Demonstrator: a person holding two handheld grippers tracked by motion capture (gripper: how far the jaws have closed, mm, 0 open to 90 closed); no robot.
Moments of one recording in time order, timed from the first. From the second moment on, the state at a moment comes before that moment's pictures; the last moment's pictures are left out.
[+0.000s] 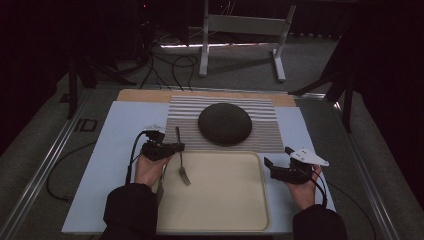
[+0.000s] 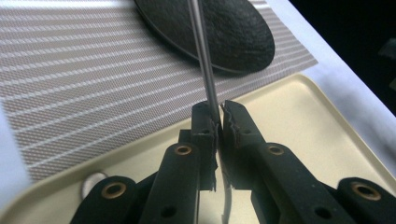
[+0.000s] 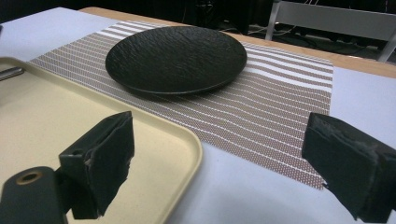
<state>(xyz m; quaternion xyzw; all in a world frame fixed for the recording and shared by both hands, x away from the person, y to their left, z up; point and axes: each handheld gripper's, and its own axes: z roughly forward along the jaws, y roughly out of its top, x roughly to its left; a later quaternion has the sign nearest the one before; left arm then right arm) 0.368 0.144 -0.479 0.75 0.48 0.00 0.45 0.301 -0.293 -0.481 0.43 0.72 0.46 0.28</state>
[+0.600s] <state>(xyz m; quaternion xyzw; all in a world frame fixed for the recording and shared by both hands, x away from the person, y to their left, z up) 0.335 0.153 -0.507 0.76 0.47 -0.05 0.44 0.300 -0.292 -0.481 0.43 0.72 0.46 0.27</state>
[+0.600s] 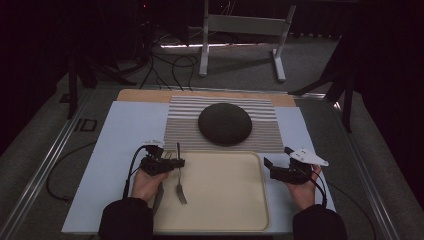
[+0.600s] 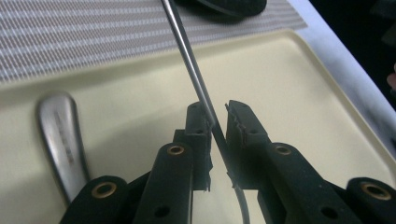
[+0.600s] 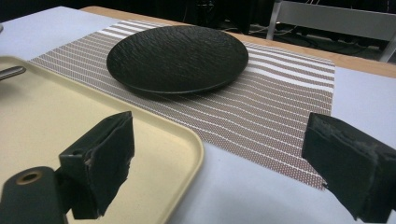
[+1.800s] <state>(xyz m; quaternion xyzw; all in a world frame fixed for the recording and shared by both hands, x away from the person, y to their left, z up) 0.309 0.164 -0.516 0.75 0.51 0.01 0.42 0.300 -0.293 -0.480 0.43 0.72 0.47 0.28</state>
